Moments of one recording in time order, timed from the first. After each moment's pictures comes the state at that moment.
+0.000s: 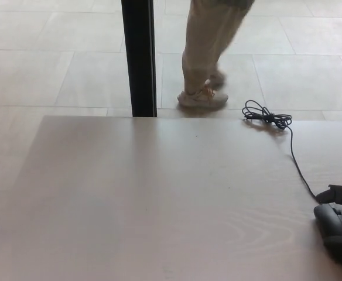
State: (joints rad) left_arm 0.01 0.63 0.70 1.27 -0.33 -0.15 0.06; right_arm -0.28 -0.75 0.27 0.42 -0.57 -0.22 -0.05
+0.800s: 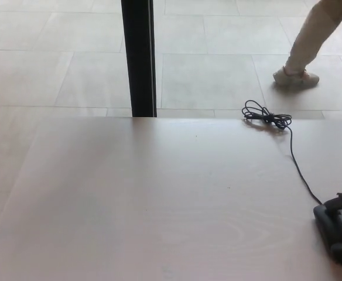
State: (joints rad) left_arm 0.01 0.63 0.72 1.27 -0.35 -0.15 0.06; right_arm -0.29 -0.75 0.28 0.52 -0.63 -0.27 -0.14
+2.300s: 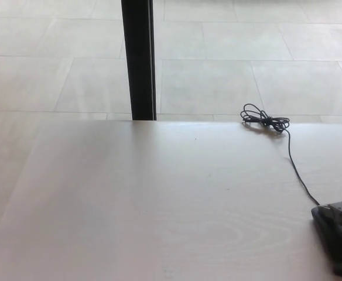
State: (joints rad) left_arm -0.01 0.65 0.69 1.27 -0.36 -0.15 0.06; right_arm -0.32 -0.81 0.47 0.59 -0.76 -0.25 -0.20
